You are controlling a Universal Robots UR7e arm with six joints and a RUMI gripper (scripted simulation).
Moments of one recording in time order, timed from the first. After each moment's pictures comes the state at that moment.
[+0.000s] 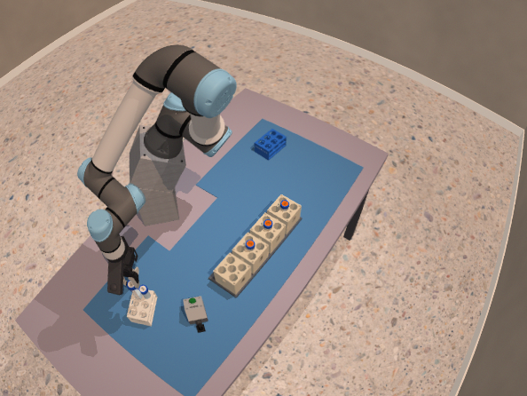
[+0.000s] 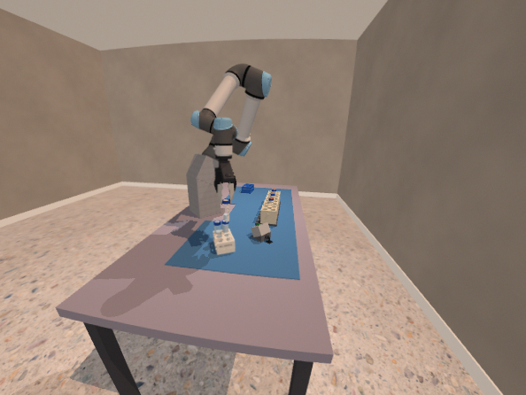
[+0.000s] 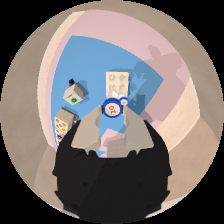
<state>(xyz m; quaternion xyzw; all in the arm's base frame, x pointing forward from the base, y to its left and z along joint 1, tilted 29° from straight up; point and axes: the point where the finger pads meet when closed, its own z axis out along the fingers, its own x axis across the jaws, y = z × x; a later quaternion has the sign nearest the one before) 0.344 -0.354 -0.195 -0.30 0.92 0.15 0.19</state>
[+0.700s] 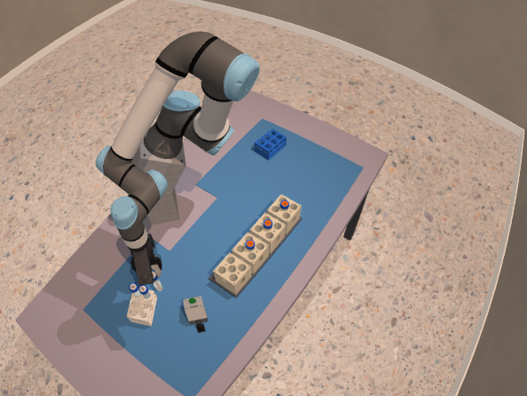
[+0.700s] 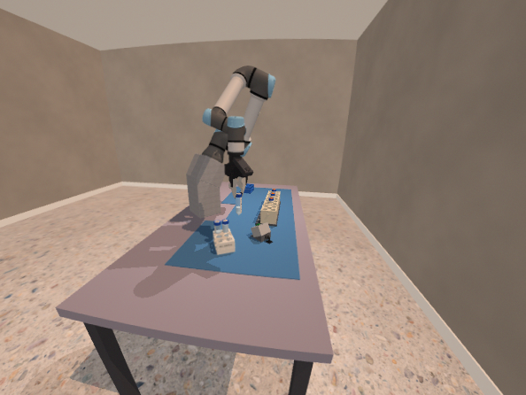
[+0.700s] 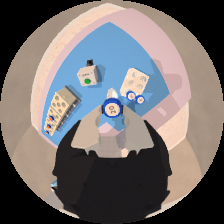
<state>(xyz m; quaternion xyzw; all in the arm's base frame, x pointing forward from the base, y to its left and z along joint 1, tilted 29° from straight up) 0.367 -0.290 -0.146 -0.45 0.86 0.12 0.22</state>
